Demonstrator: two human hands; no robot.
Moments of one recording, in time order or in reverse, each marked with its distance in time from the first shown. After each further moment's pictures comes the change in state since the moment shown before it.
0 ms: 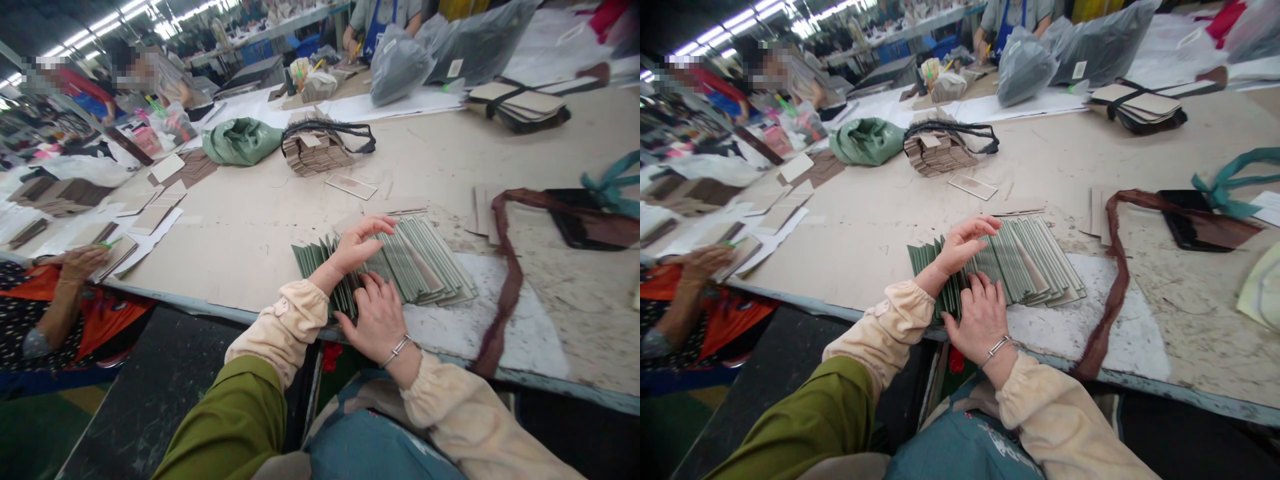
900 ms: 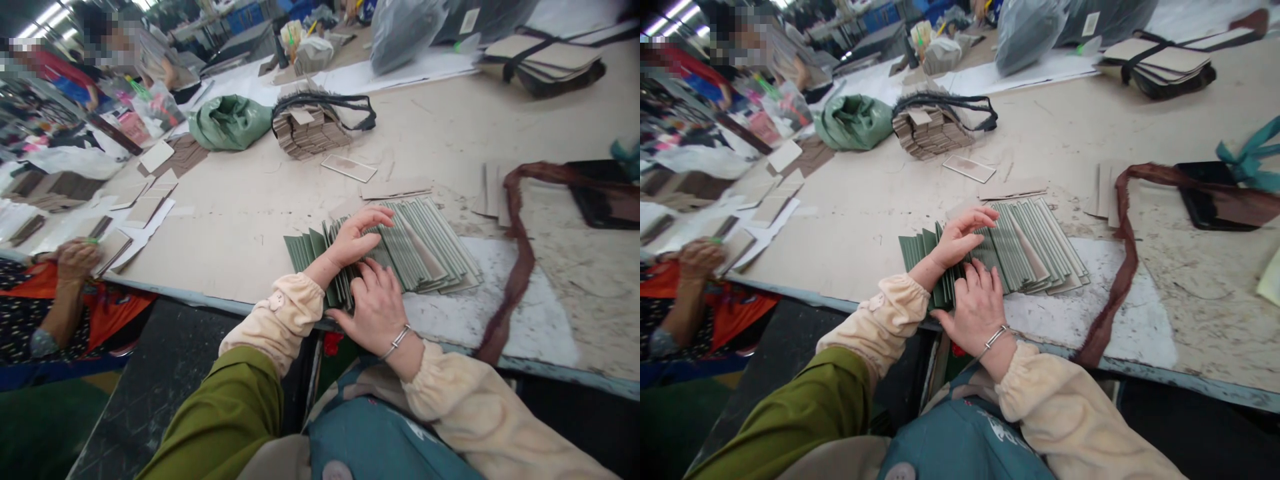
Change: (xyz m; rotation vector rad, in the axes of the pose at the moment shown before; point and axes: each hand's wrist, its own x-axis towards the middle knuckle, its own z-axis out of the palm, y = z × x) left_hand -0.010 -0.013 0.001 0.148 -0.055 -0.048; right_hand 0.001 0.003 -0.004 0.023 -0.016 -0.017
